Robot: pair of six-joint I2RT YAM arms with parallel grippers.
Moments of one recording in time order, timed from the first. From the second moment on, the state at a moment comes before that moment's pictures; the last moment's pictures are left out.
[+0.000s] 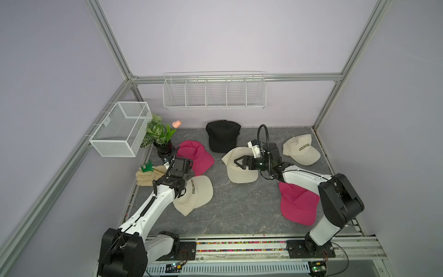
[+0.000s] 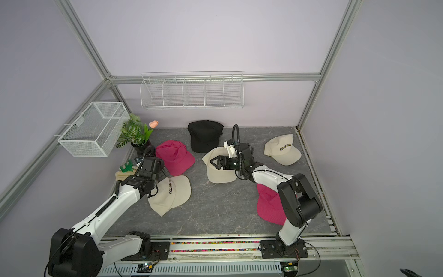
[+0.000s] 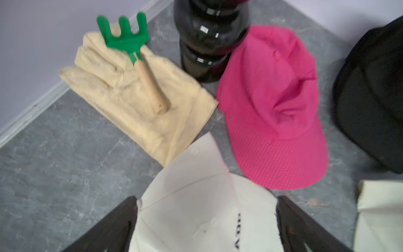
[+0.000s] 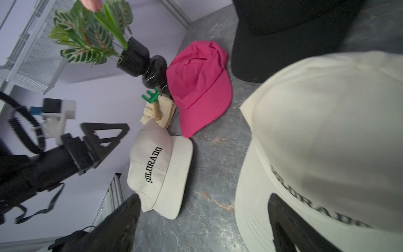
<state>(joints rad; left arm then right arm) -0.30 1.16 0.72 -0.51 -0.41 -0.77 0.54 1.73 1.05 0.16 -0.58 0.54</state>
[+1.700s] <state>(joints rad) -0.30 1.12 0.77 -0.25 -0.20 -0.84 0.75 1.99 1.38 -0.05 -0.72 0.60</state>
